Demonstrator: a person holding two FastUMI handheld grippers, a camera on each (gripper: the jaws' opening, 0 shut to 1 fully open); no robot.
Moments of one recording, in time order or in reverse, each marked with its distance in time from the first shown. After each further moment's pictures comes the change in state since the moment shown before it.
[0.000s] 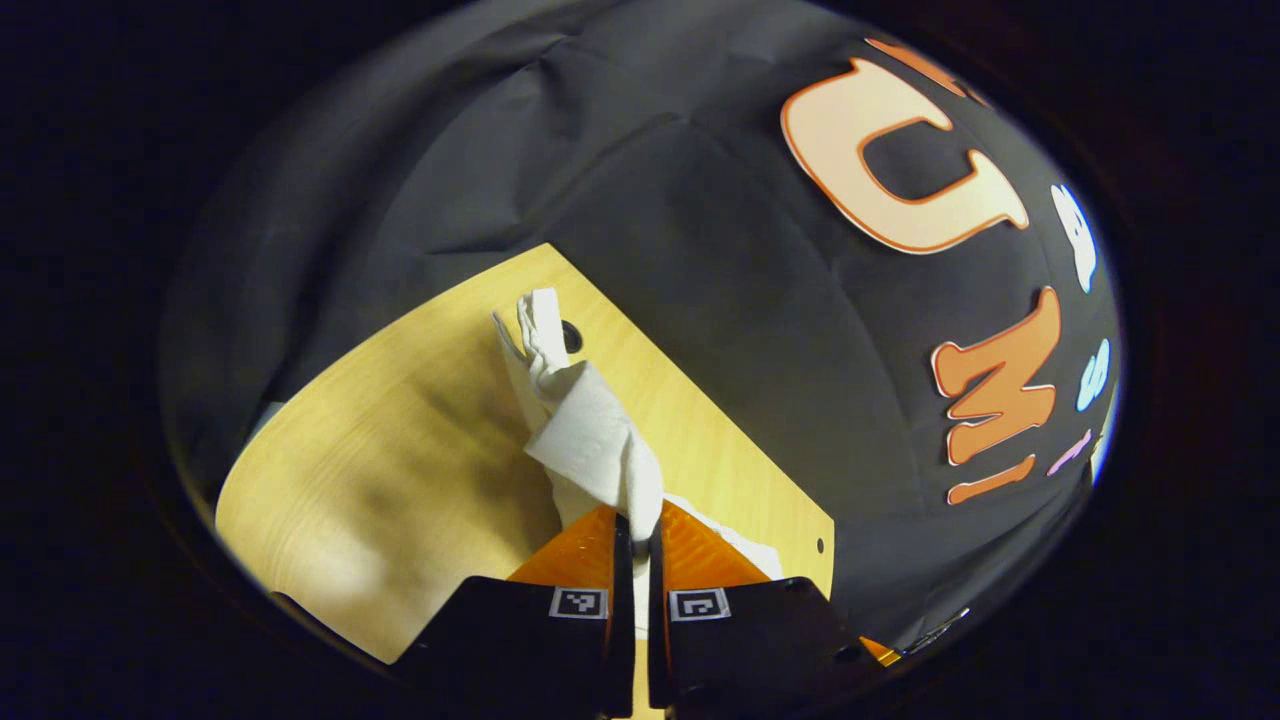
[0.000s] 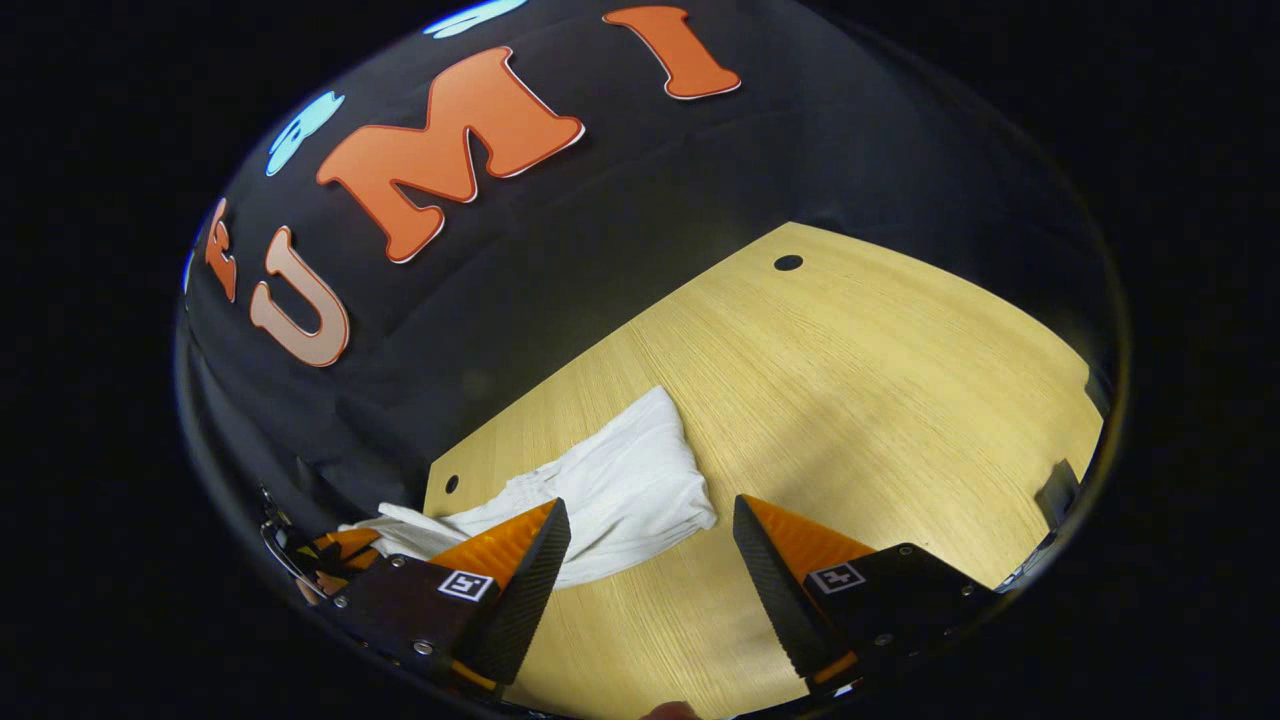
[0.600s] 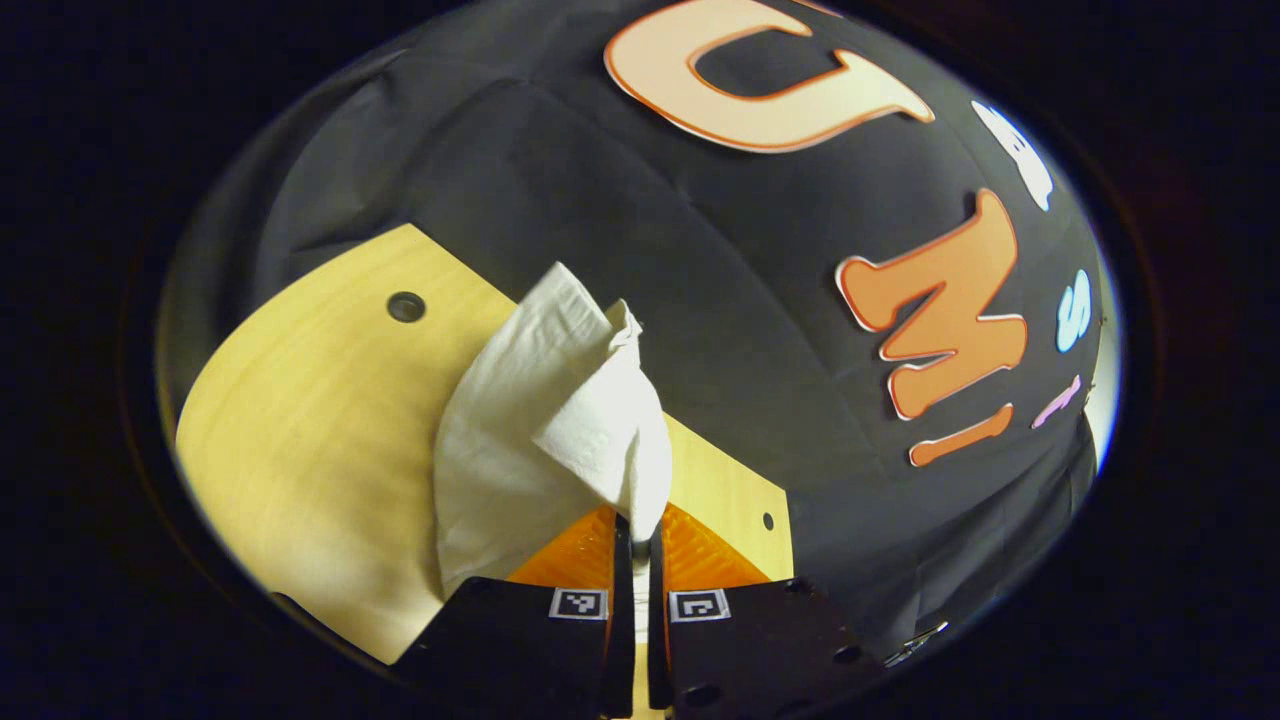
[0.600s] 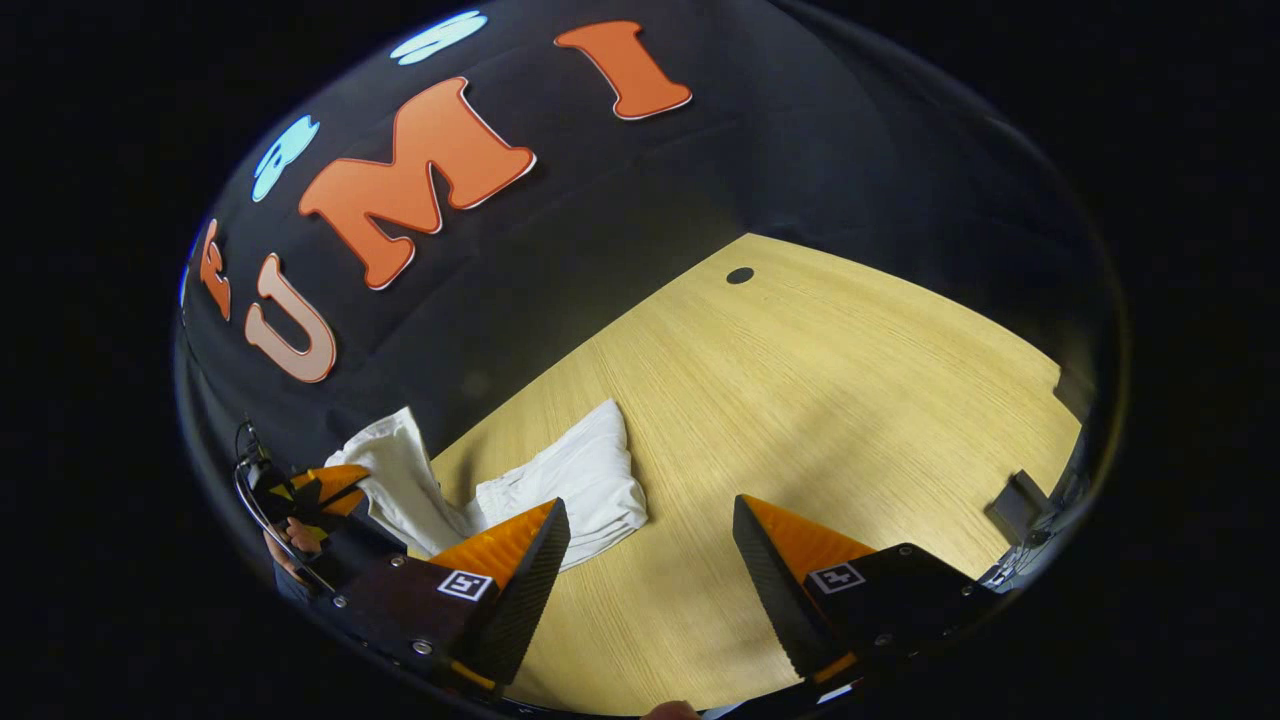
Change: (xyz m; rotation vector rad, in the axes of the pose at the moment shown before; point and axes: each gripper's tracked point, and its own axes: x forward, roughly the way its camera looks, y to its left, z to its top) left arm 0.054 -0.170 -0.069 0.118 0.078 -0.126; right arm -0.034 -0.069 0.014 0.047 -0.032 -0.043
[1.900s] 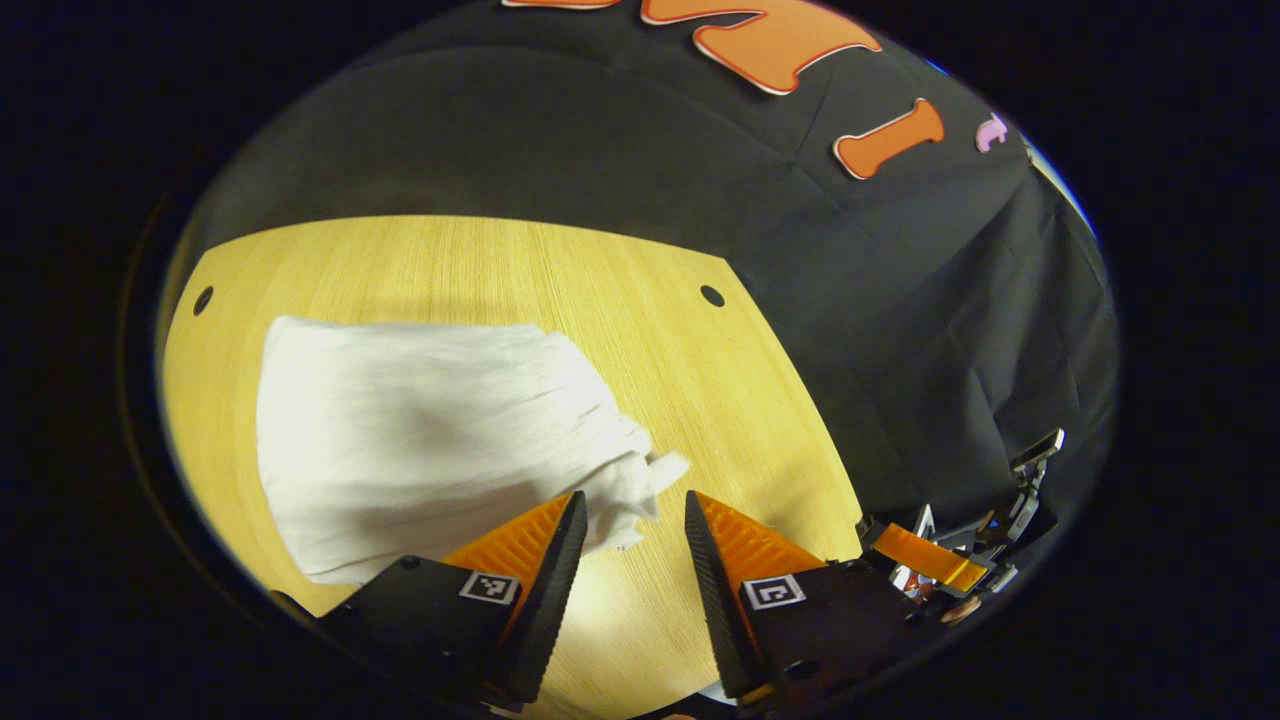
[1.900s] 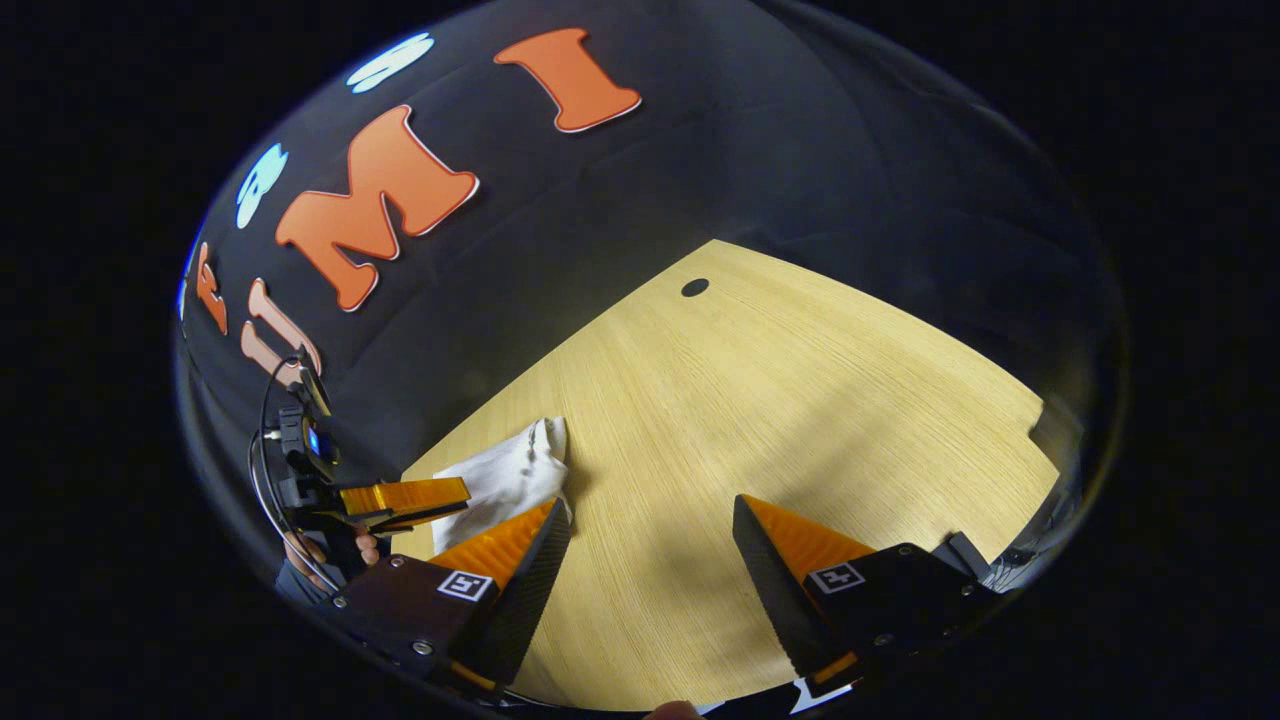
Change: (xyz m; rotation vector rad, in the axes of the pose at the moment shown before) left arm 0.069 -0.104 -0.229 0.514 0.407 -0.100; right arm 0.007 -0.069 0.038 -0.046 0.028 0.038
